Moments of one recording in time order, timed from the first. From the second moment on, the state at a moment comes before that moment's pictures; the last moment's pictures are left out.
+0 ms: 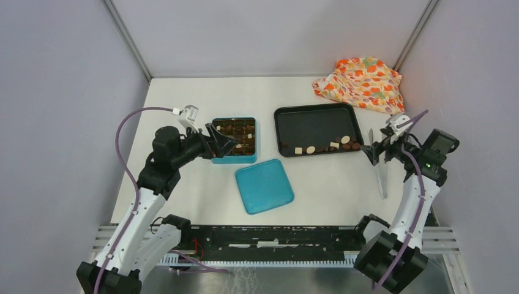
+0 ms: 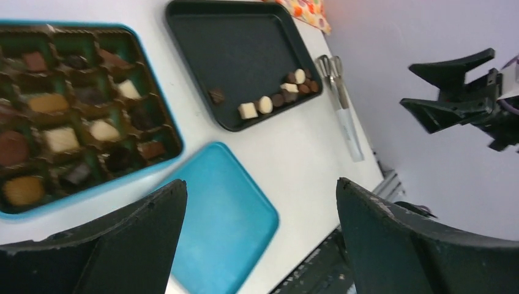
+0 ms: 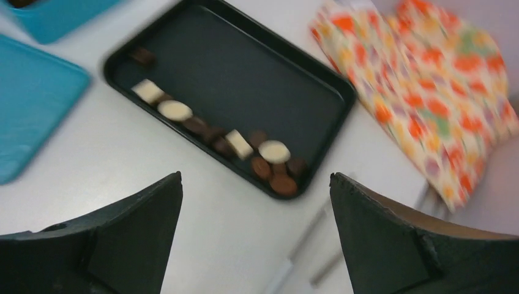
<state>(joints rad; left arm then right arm) -0.25 0.79 0.76 -0.24 0.46 -0.55 -0.65 0.95 0.82 -0.57 -1.03 -0.83</state>
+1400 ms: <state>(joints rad) -1.16 2.01 1.50 -0.72 -0.56 -1.03 -0.17 0.98 0.64 -0.24 -0.72 -0.46</state>
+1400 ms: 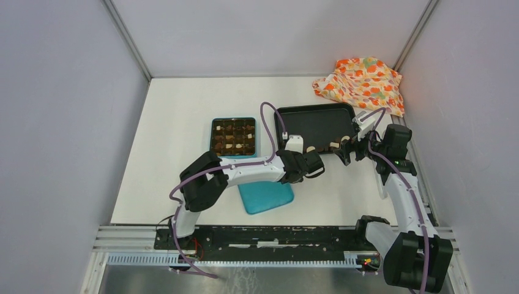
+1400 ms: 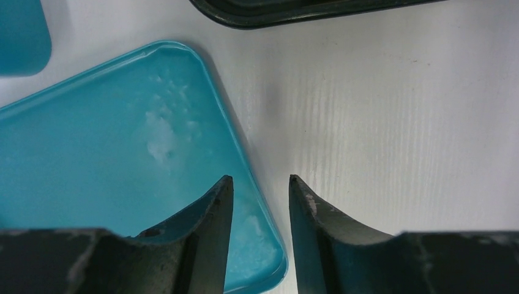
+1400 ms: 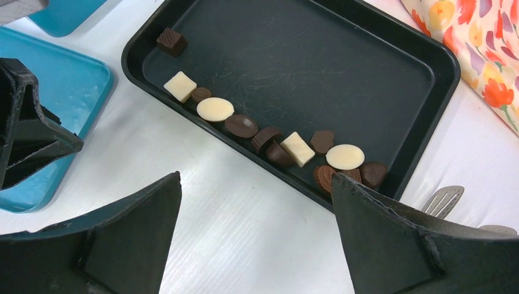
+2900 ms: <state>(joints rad) -1.18 2.01 1.40 -0.78 -0.53 -1.07 -0.17 1.02 0.64 -0.25 -0.73 -0.45</state>
